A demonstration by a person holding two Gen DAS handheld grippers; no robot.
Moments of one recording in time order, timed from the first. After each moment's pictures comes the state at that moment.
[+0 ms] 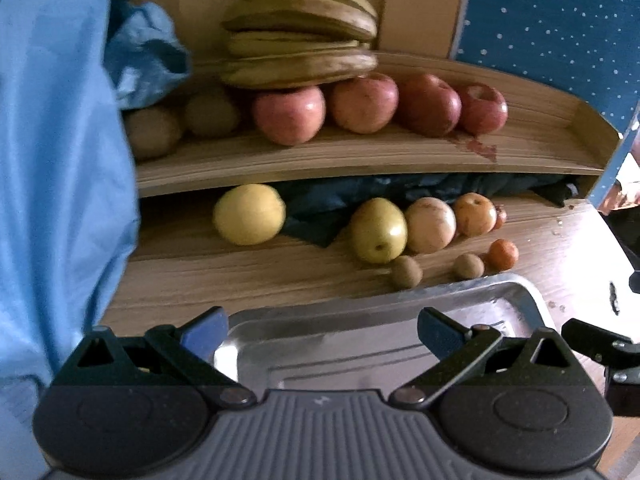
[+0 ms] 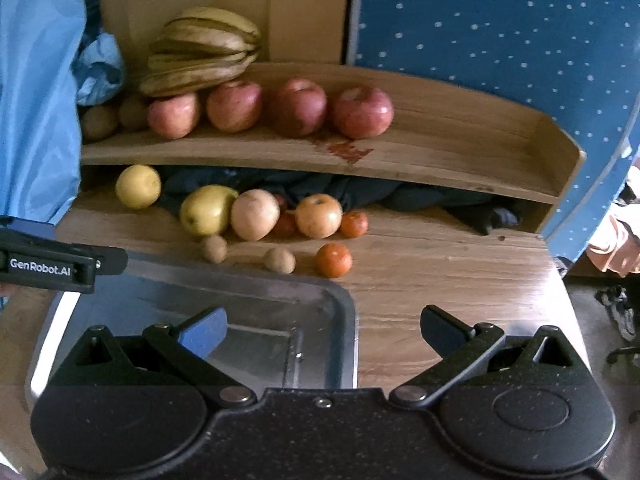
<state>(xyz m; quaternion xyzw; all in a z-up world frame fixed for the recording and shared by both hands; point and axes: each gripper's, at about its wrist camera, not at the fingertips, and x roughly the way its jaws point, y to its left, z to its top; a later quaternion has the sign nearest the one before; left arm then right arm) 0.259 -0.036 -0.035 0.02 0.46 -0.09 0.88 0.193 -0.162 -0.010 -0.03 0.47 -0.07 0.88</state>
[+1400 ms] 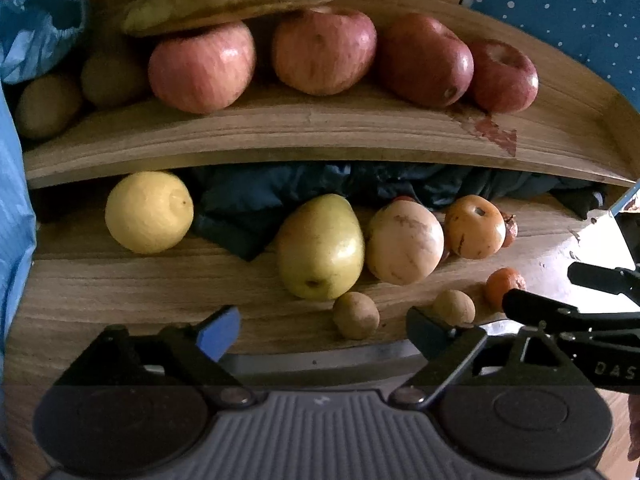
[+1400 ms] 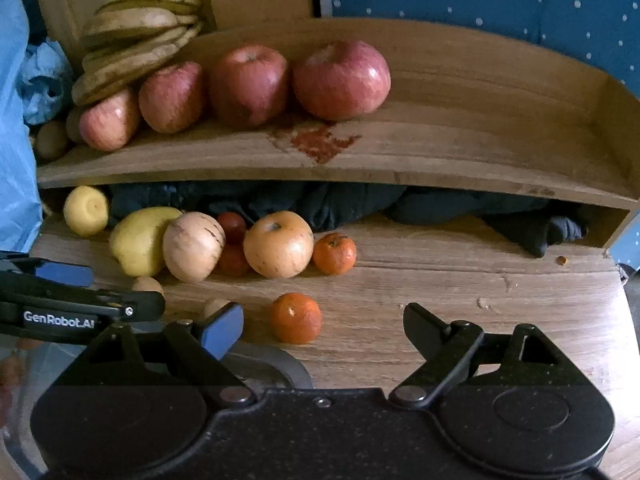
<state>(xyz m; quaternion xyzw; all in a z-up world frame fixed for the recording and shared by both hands) 0.327 -0.094 -0.084 -0.01 0.53 -0.08 0.85 0.282 -0.238 -0.076 0.03 0.51 -0.01 0.86</state>
